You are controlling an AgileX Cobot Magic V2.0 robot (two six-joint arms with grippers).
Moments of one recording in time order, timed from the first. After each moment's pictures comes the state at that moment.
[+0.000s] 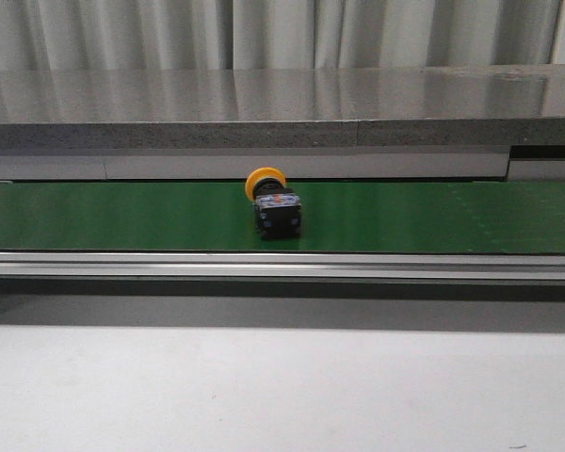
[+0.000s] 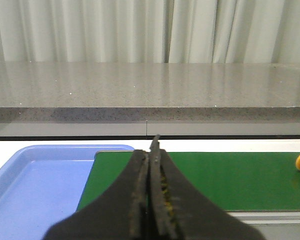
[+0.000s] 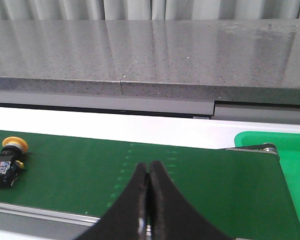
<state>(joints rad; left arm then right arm) -0.07 0.00 -0.21 -0.07 0.29 0.05 0.06 0.37 -0.35 0.28 0.20 -0.18</state>
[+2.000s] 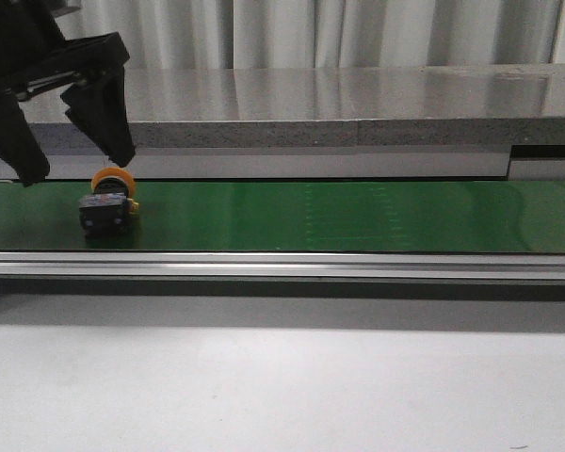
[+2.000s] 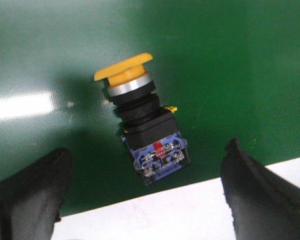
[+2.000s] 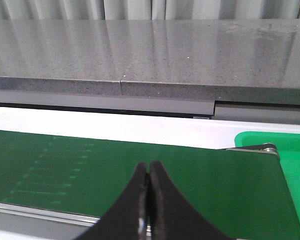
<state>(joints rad) -0.26 1.74 -1.38 -0.24 0.97 0.03 0.06 0.37 -0.35 0.28 0.20 -0.19</state>
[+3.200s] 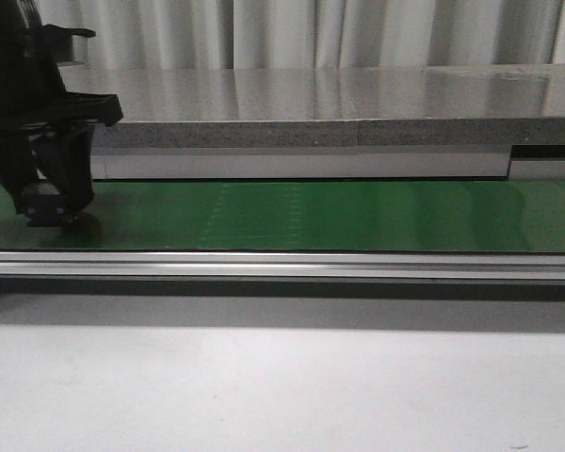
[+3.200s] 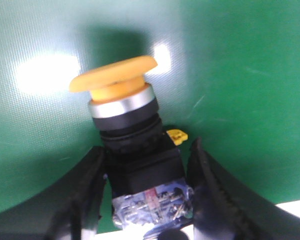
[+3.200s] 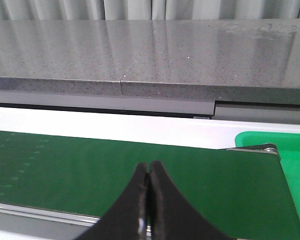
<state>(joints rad) -0.26 1.85 -1.45 -0.07 1.04 -0.05 0.06 0.37 -0.35 0.28 0.20 -0.18</state>
